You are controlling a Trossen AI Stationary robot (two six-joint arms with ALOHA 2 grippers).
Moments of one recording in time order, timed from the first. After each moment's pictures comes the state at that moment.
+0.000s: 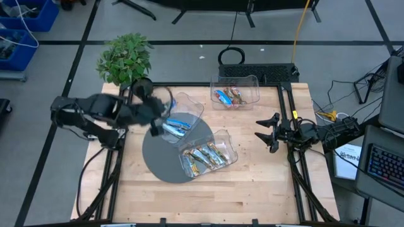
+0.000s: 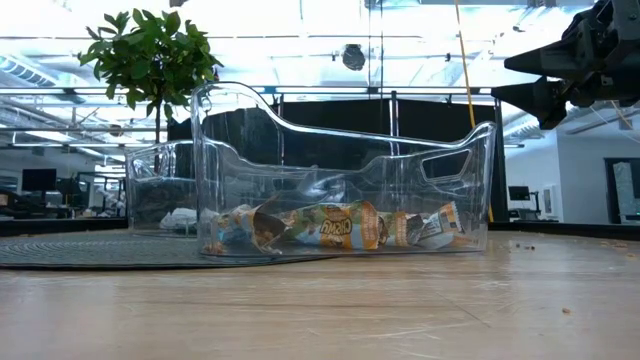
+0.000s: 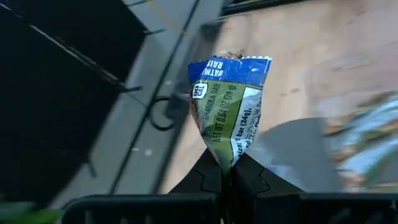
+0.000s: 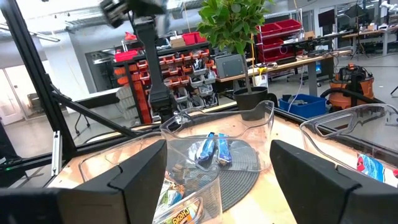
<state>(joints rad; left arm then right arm) -0.19 1.30 1.63 -1.16 -0.68 -0.09 0.27 0.01 0.02 0.10 0.50 0.17</state>
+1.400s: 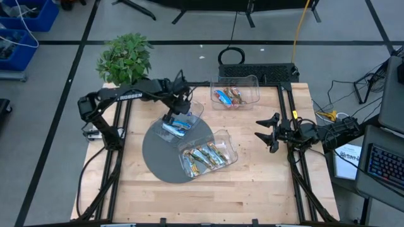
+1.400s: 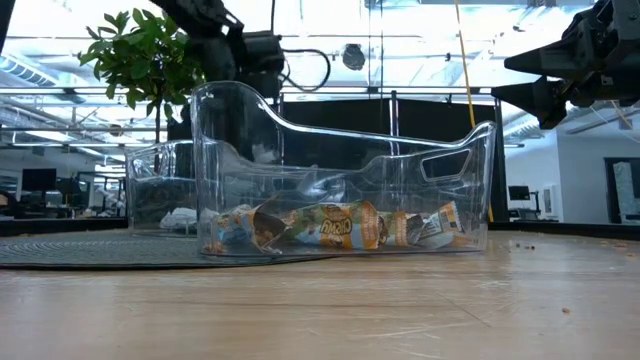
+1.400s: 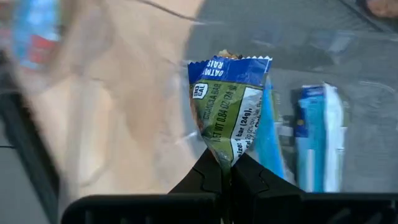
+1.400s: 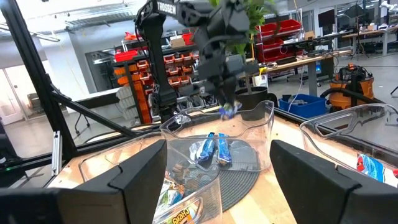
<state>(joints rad) 0.45 1.65 1.28 -0.82 0.15 0.94 0.27 0.01 0.02 0.10 0.50 0.17</state>
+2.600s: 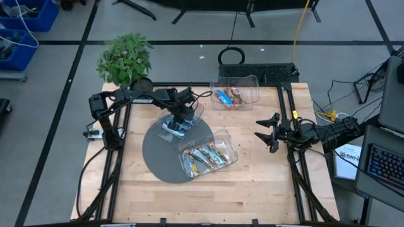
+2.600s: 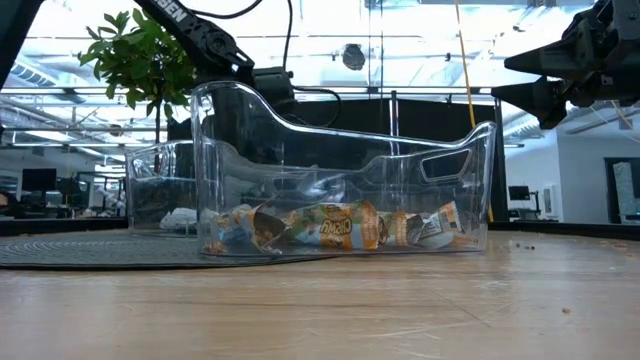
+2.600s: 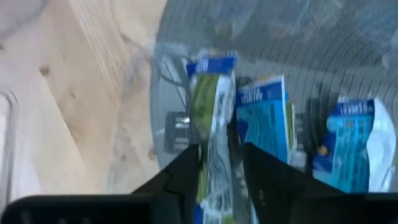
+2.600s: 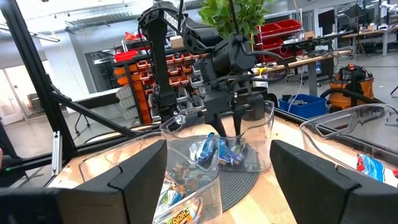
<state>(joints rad) 0.42 1.79 1.17 -0.64 0.12 0.83 0.27 0.01 0.02 0.10 0.50 0.17</state>
